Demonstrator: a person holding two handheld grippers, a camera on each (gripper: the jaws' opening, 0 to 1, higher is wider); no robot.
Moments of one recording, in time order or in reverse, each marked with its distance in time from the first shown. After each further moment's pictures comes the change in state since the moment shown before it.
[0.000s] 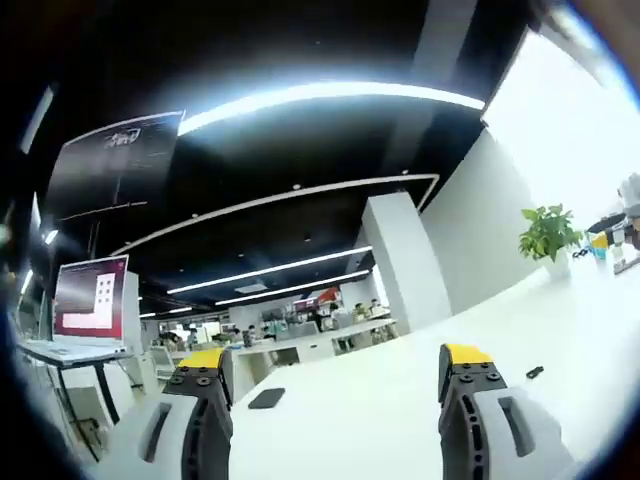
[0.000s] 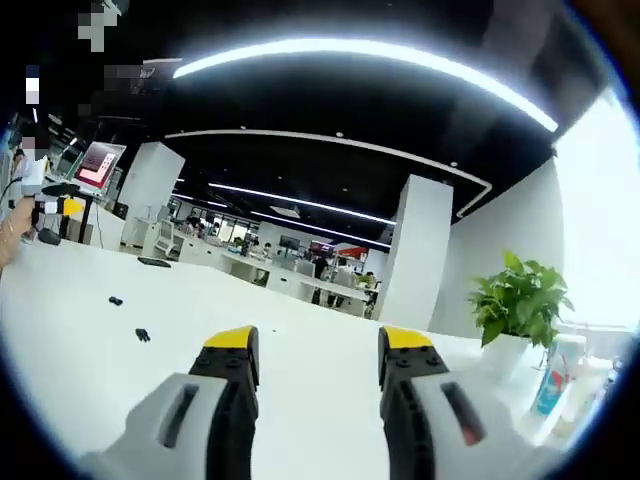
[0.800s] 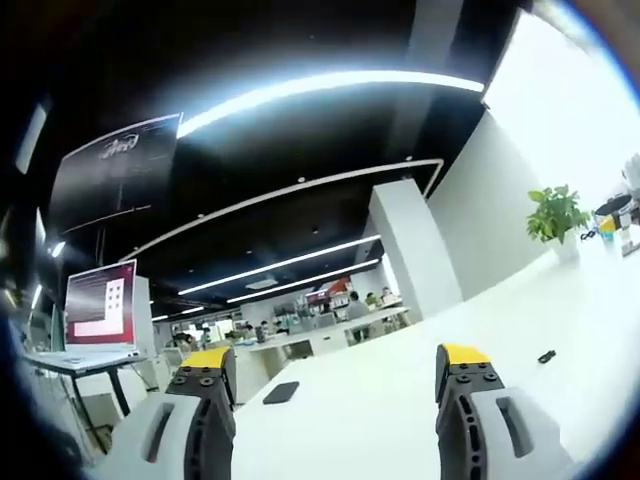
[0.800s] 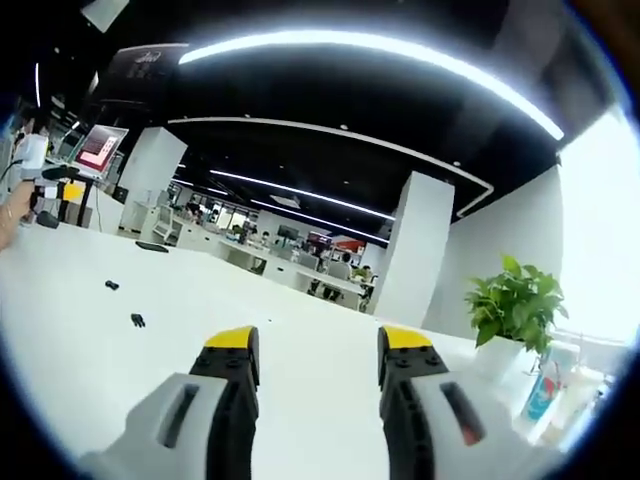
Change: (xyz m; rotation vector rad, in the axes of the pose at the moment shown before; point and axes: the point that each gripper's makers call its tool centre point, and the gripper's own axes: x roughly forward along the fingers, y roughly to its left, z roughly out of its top) left arm -0.001 0.007 -0.004 0.046 0.026 0.037; right arm 0.002 0.003 -0.007 -0.054 0.046 -0.006
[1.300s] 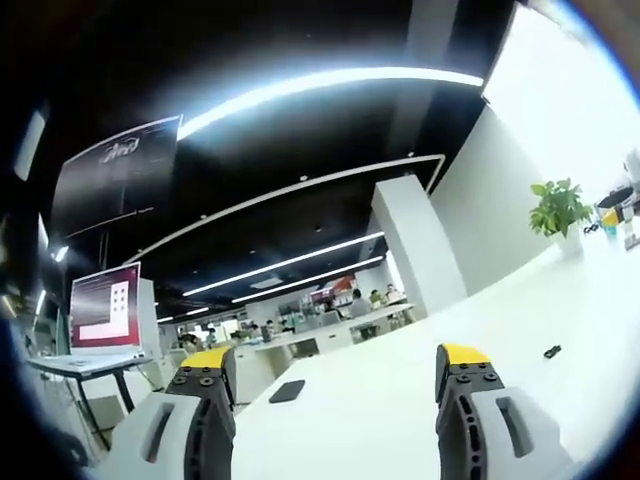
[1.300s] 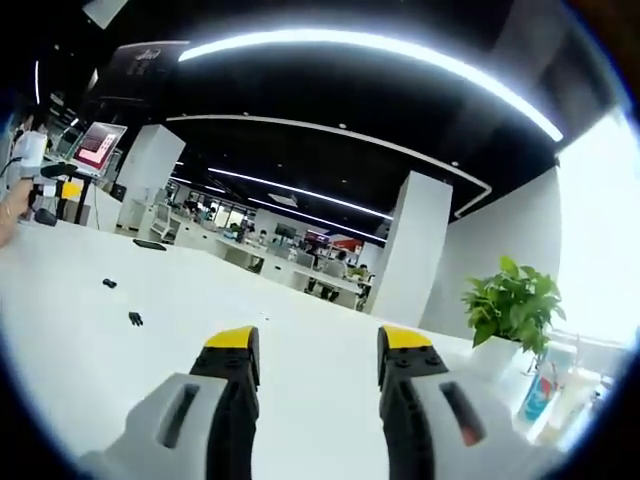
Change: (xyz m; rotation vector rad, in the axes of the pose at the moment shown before) left arm -0.001 0.004 -0.001 0.013 0.009 0.024; right arm -0.002 -0.003 0.001 -0.006 -0.001 -0.012
